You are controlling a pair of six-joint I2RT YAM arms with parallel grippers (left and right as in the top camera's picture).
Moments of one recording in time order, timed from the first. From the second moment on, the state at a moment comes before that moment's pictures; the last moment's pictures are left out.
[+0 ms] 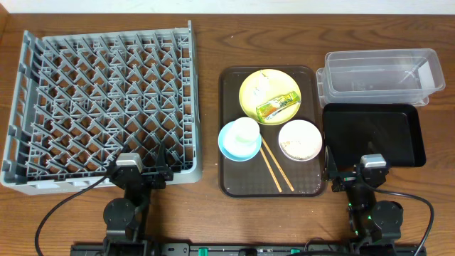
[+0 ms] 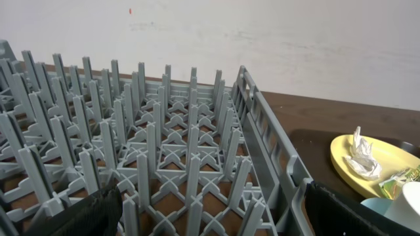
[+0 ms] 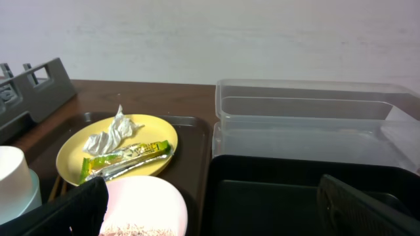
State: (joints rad) left arm -0.04 0.01 0.02 -0.11 0.00 -0.17; right arm 0.07 0.02 0.01 -0.07 -0.03 0.02
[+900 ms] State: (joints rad) left arm -0.04 0.11 0.14 -0.38 0.00 -0.20; right arm 0.07 0.83 0.73 -0.43 -0.10 0.06
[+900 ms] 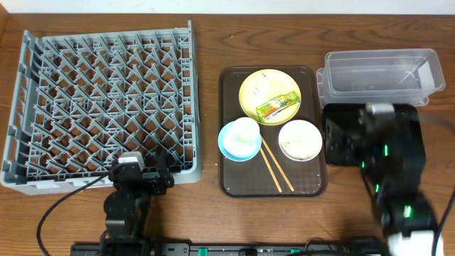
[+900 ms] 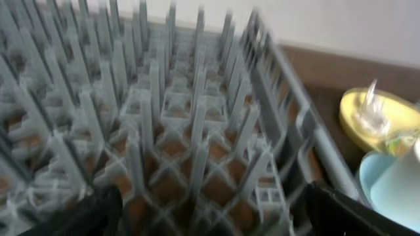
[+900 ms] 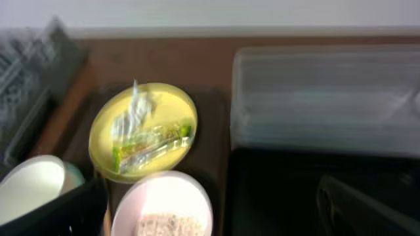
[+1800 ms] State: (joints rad) left arm -0.04 1.12 1.04 -1.02 0.06 -0.22; right arm 0.33 1.76 1.24 -0.34 -0.26 0.12
